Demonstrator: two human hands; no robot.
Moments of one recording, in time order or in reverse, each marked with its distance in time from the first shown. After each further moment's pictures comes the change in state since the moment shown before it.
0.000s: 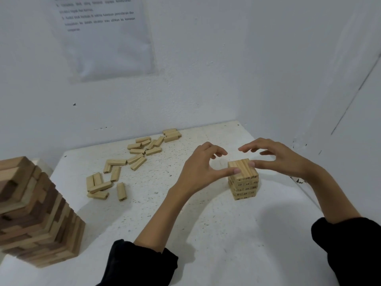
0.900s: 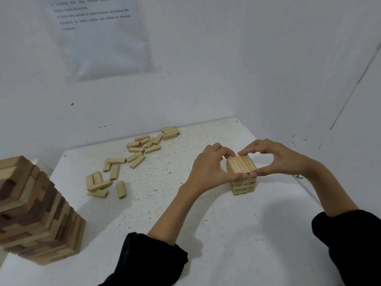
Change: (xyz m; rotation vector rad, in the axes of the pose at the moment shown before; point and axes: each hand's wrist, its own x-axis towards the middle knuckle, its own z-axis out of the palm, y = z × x) left_hand 0.005 0.007 0.023 0.108 -0.063 0.037; right_hand -0.003 0.012 0.000 -0.074 -0.099 -0.013
